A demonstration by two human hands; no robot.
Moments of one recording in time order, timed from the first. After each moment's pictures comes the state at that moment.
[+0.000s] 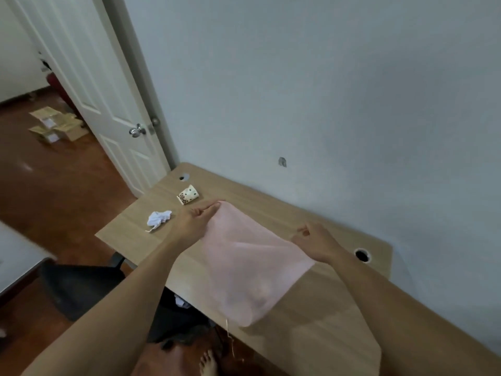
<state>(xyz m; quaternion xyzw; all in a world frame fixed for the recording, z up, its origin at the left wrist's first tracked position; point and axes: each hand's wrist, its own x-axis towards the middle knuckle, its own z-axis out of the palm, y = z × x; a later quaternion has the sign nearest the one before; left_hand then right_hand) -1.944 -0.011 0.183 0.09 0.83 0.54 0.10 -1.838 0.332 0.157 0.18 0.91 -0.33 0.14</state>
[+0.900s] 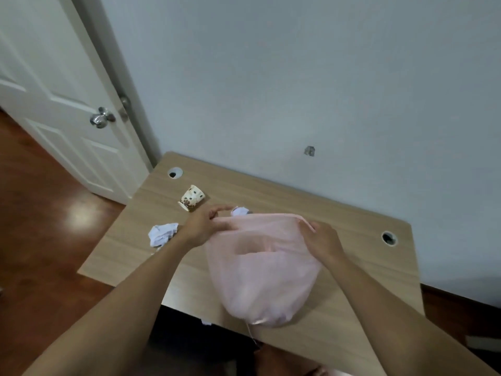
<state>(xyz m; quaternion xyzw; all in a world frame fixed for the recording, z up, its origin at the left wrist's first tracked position) -2.163 -0.121 0.105 0.17 0.80 0.48 0.31 -1.983 0.171 0.099 0.35 0.88 -0.32 0.01</state>
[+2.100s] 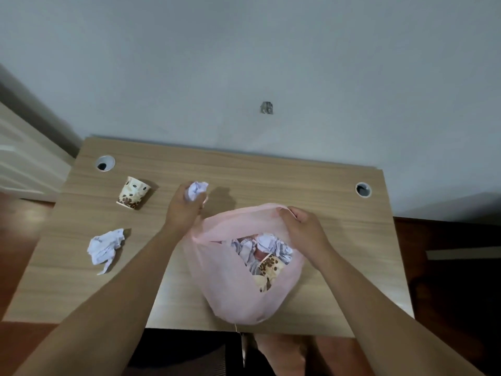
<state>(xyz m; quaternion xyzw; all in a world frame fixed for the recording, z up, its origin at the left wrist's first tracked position) -2.197 -0.007 0.002 0.06 0.79 0.55 0.26 -1.963 0.191 0.053 0.44 0.69 -0.57 -0.03</state>
